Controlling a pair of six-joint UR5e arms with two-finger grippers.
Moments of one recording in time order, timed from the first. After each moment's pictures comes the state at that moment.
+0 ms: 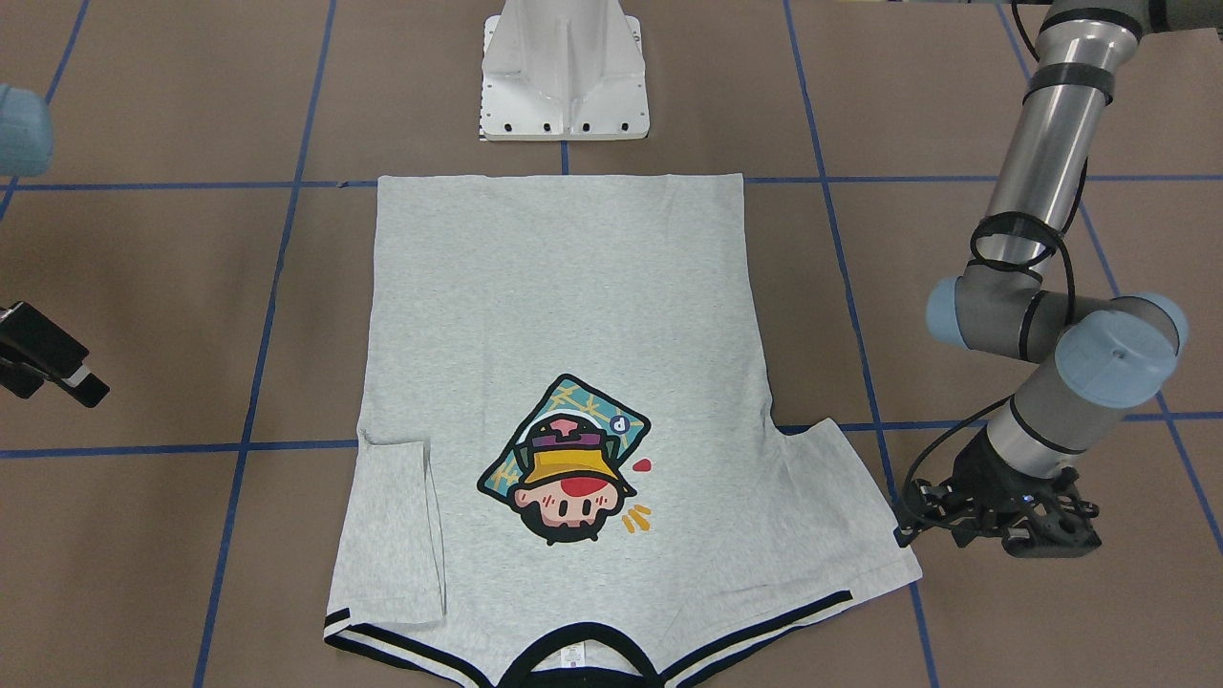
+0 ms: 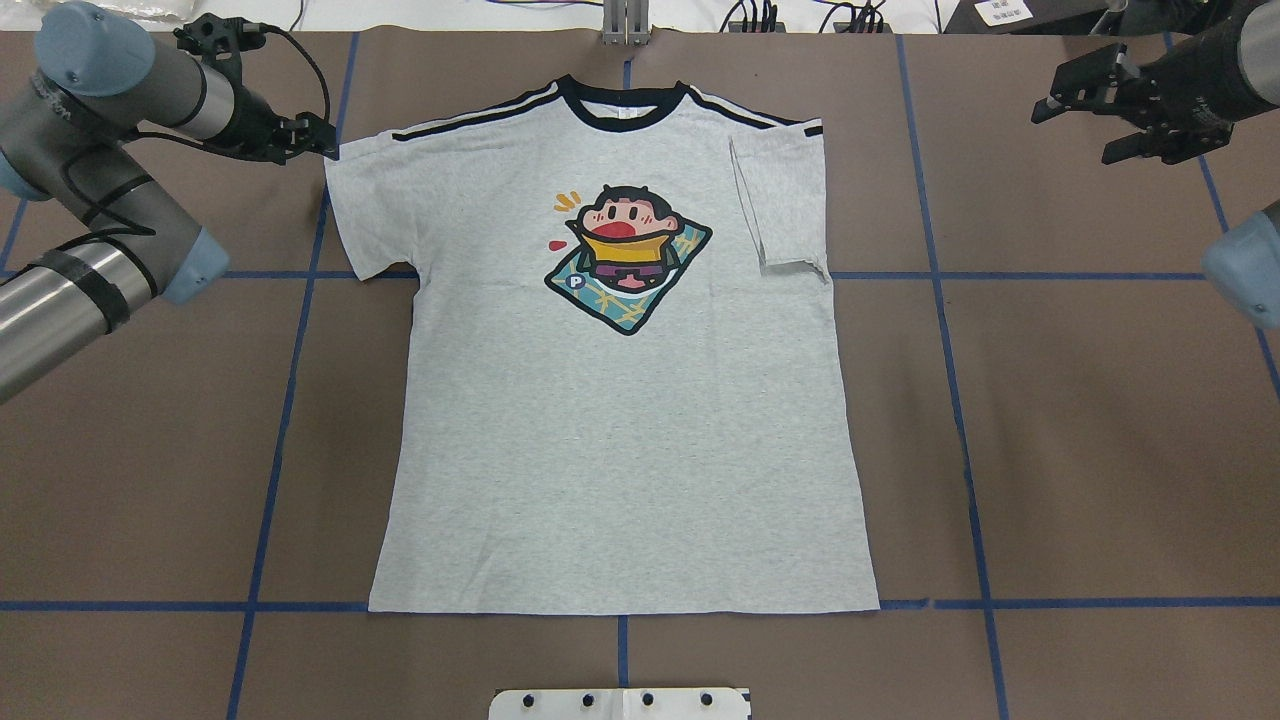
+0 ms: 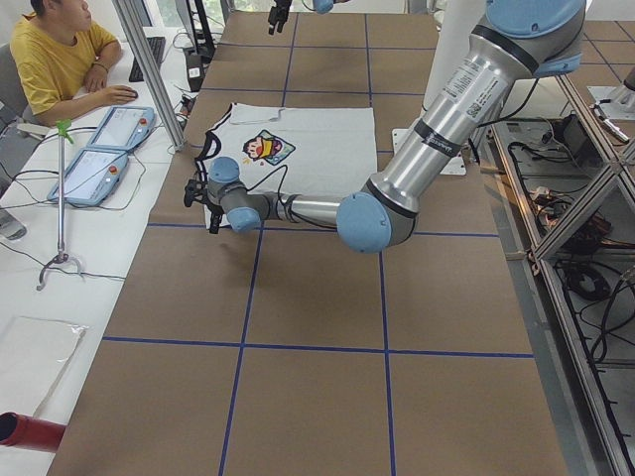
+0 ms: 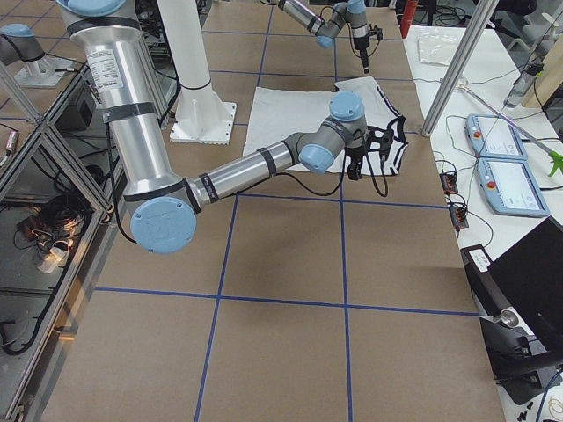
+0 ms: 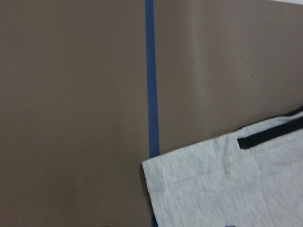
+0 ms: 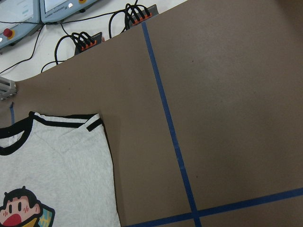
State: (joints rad) left arm -1.01 -2.24 -0.86 -2.56 -2.04 -0.97; right arm 1.19 -1.32 1.73 -1.07 2.25 1.19
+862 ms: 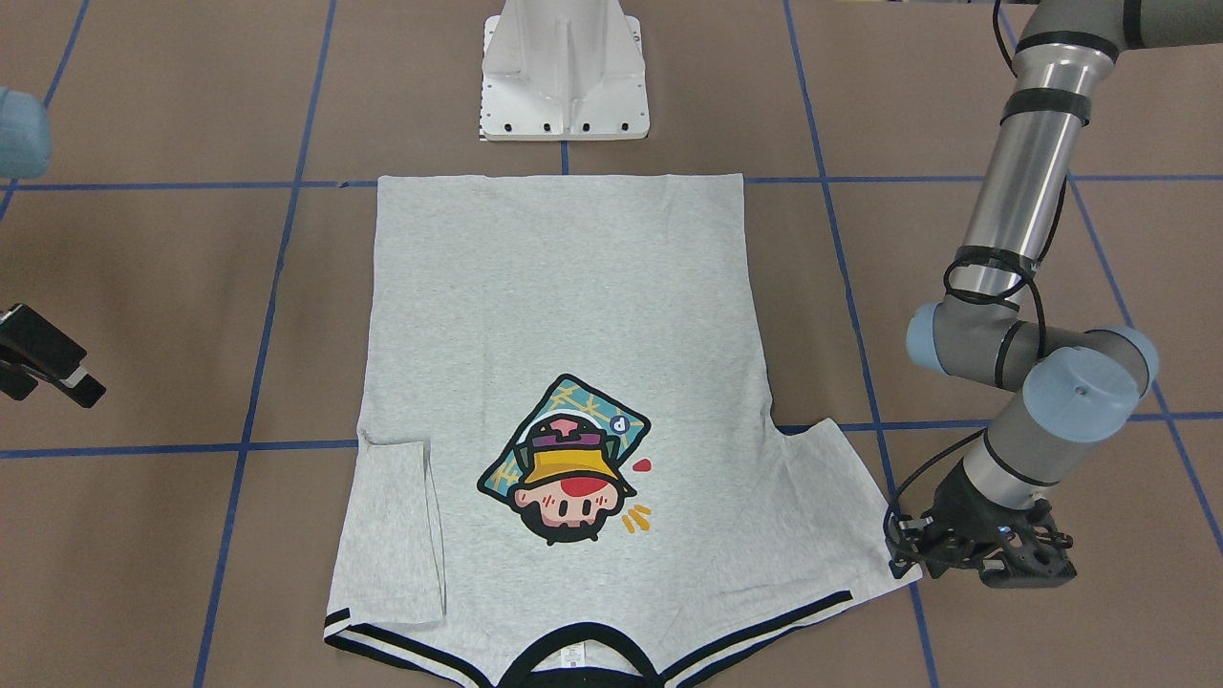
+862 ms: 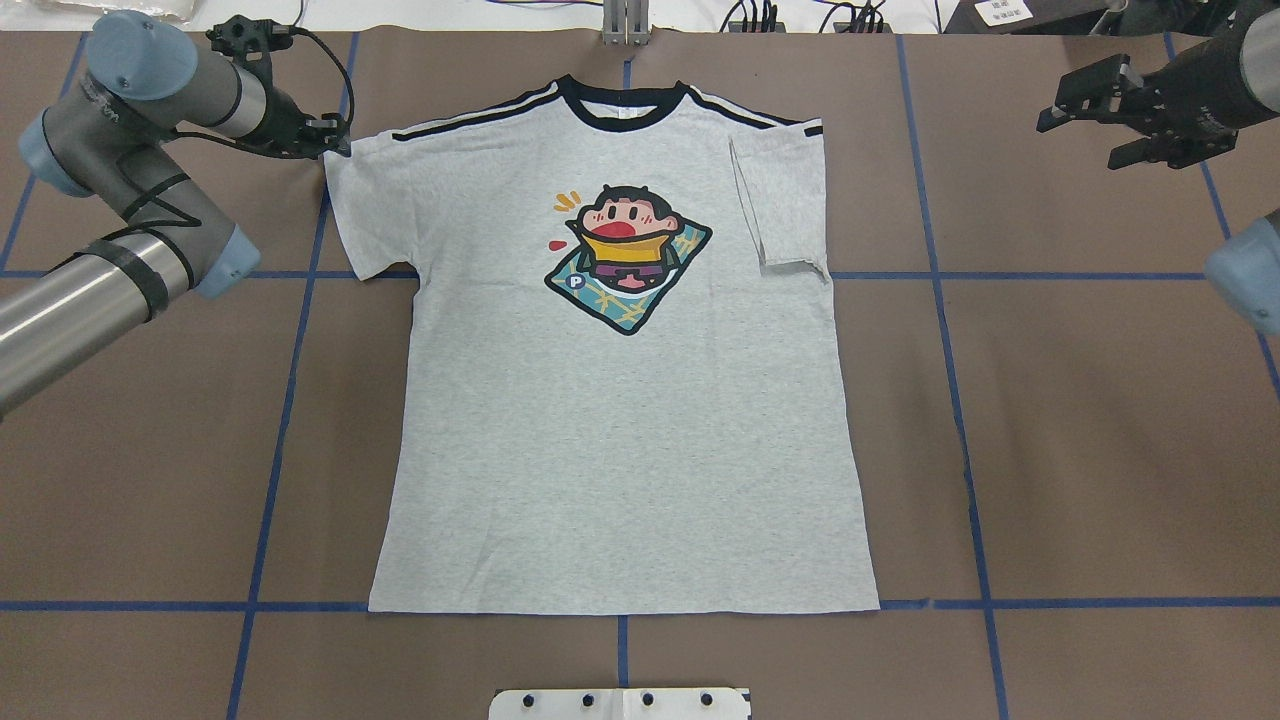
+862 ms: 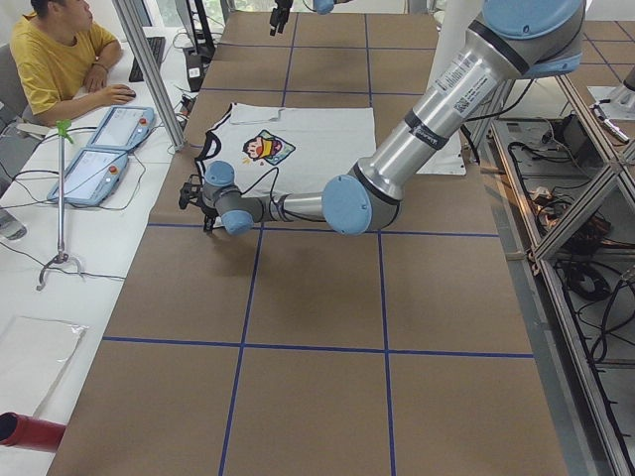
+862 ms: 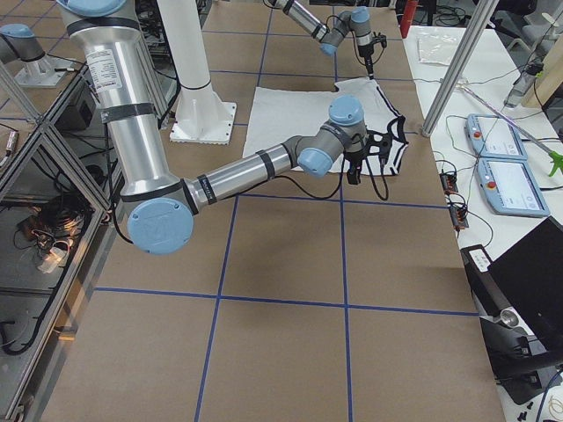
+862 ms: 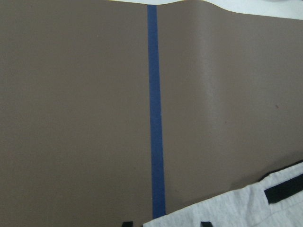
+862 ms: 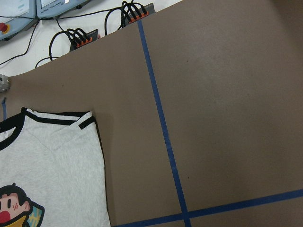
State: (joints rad) left arm -0.99 -2.32 -0.71 -2.62 -2.00 -0.97; right arm 1.19 -1.33 1.73 -1.07 2.25 1.16
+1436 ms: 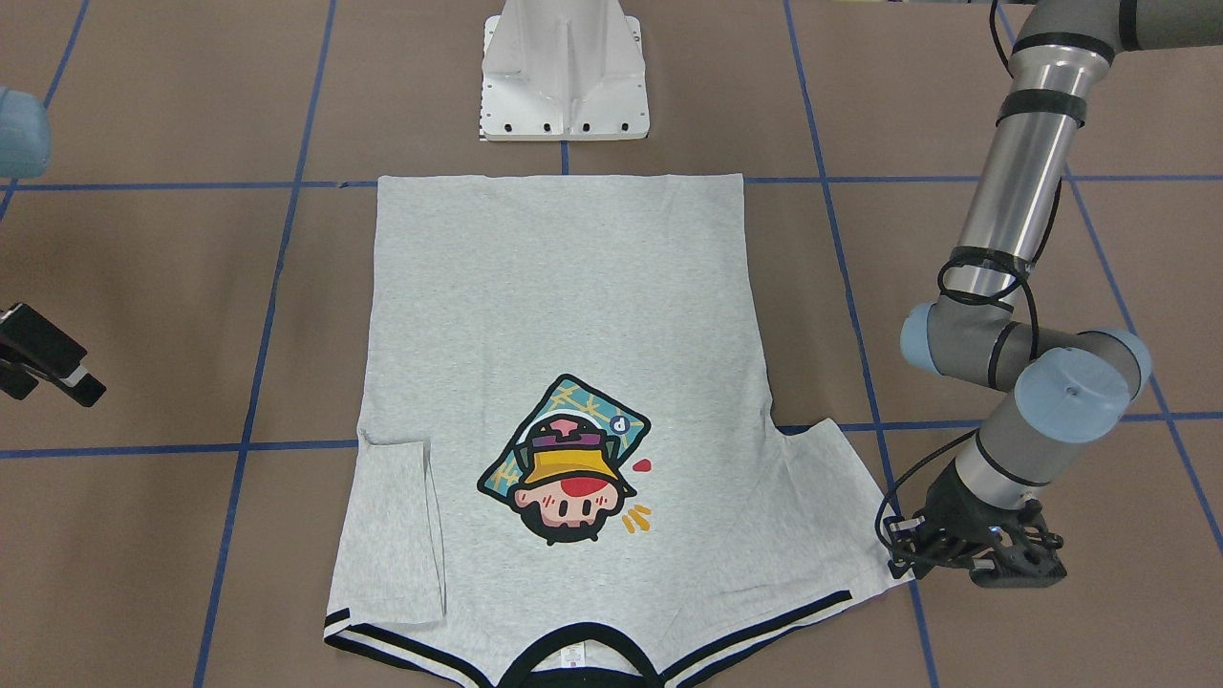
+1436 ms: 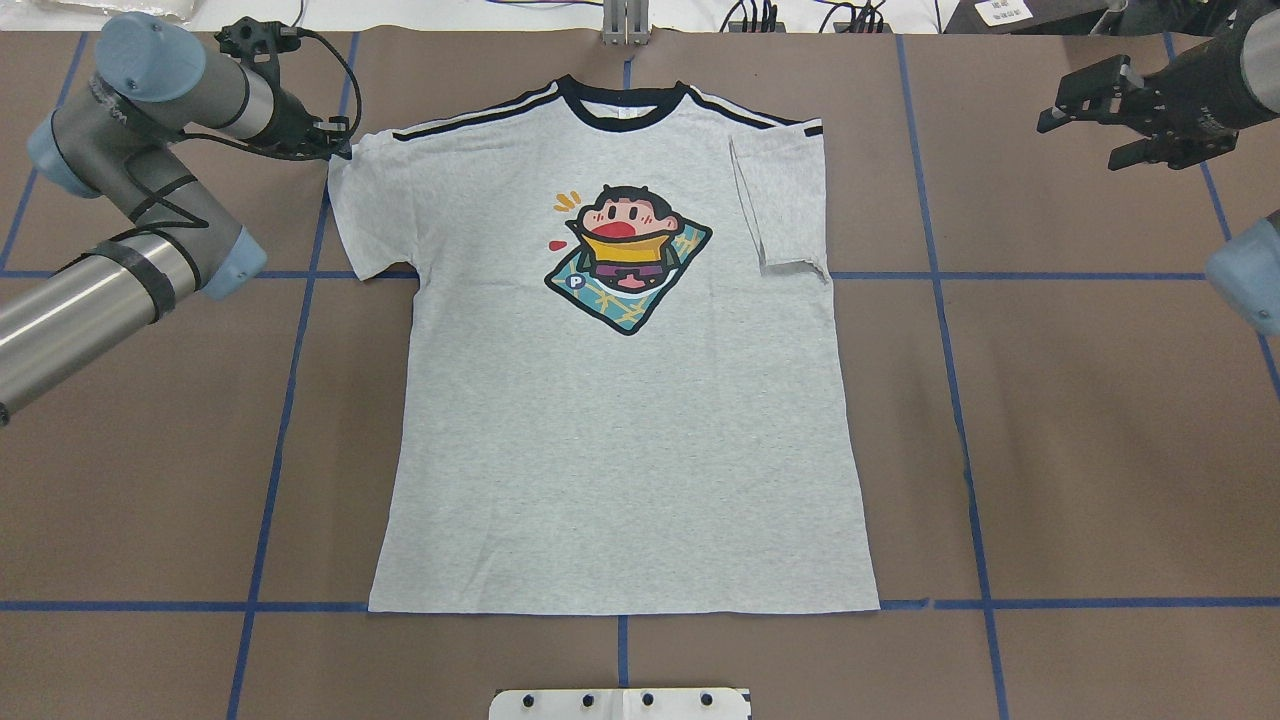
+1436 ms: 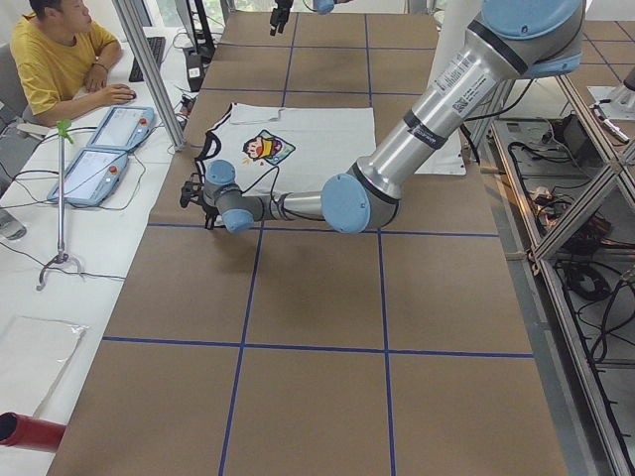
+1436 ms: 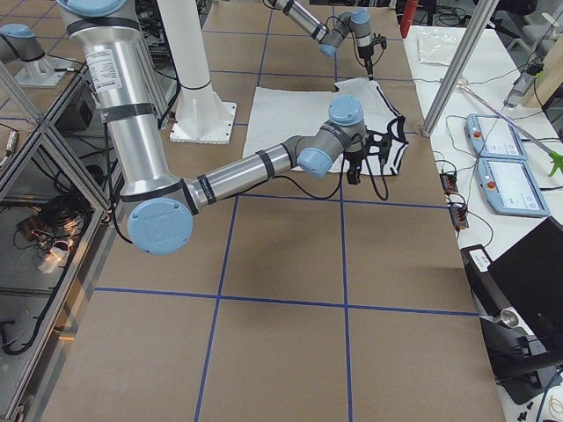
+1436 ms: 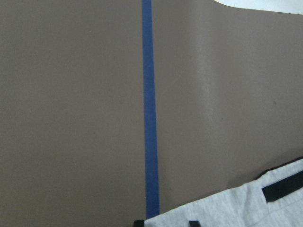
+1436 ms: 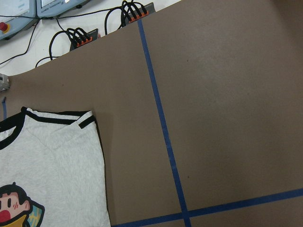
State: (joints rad) left arm -0.98 -2.33 -0.71 -2.62 -2.00 -0.97; right arm 1.19 -1.33 1.73 -1.07 2.25 1.16
